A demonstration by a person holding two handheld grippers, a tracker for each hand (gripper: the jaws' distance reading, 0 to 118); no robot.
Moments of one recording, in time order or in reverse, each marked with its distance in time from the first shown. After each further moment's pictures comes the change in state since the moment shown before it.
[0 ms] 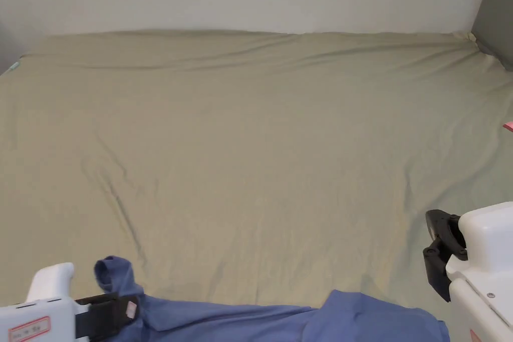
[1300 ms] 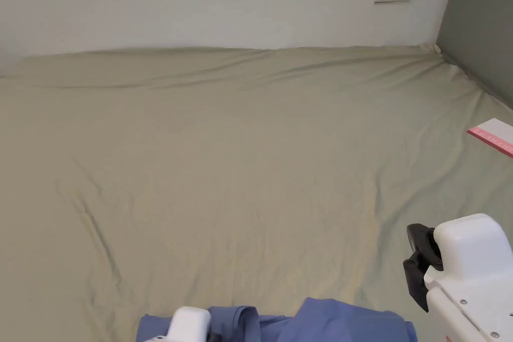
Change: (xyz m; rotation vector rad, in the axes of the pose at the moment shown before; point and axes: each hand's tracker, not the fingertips) left arm 0.119 -0.069 -0.146 -0.060 0.182 -0.379; right arm 0.026 -0.015 0.012 -0.027 -0.019 -0.036
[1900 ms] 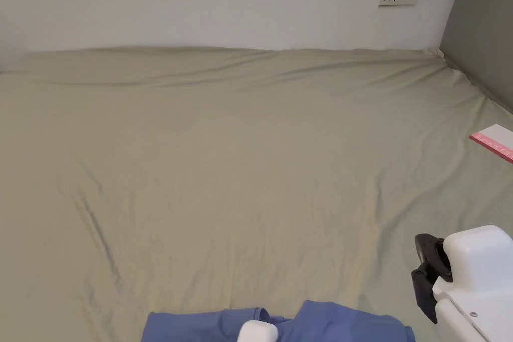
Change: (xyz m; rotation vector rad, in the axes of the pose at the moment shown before) left arm 0.062 -0.002 -0.015 0.043 -0.441 0.161; right arm -0.006 0.000 0.004 -0.018 -0.007 0.004
